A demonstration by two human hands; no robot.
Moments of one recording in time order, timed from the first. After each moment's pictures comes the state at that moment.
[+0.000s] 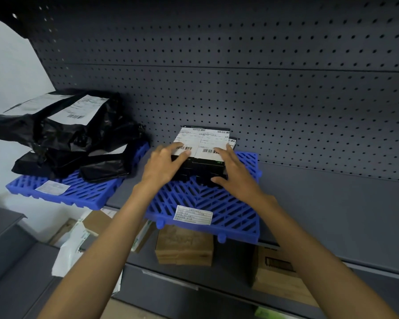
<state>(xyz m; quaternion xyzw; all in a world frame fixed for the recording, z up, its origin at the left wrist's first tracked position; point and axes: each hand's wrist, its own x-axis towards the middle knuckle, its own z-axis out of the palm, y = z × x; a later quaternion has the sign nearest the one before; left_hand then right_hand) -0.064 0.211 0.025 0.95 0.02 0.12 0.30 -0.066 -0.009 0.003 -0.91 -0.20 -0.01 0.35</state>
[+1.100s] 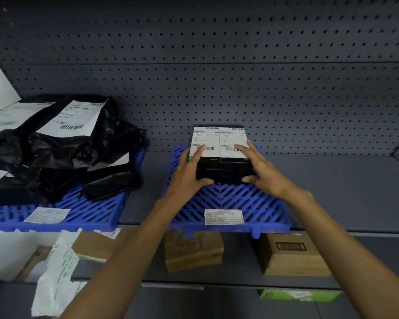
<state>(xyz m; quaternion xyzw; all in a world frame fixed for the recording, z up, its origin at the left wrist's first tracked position) -0.058 0.222 -0.005 0.92 -0.17 0.05 0.36 -0.081 -0.014 0.009 -0.93 -0.13 -0.02 0.34</state>
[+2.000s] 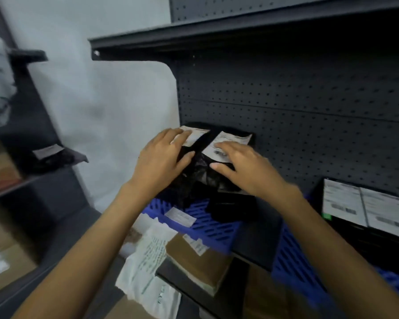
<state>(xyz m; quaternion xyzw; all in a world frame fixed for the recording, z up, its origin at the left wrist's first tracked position) -0.140 0.513 0.142 0.94 0.01 0.34 -0.03 -0.065 0.306 0.136 -0.90 -0.38 -0.15 0.18</state>
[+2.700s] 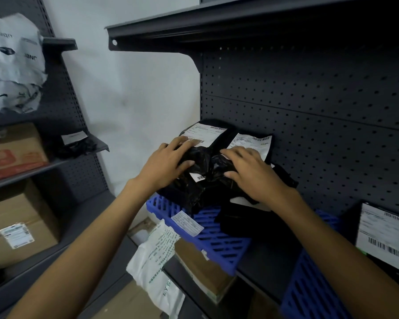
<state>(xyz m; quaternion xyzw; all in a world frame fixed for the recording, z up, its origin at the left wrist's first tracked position) -0.092 0.566 0.107 0.98 0.06 0.21 0.03 -0.004 0.340 0.115 -0.89 -0.43 -0.11 0.13</state>
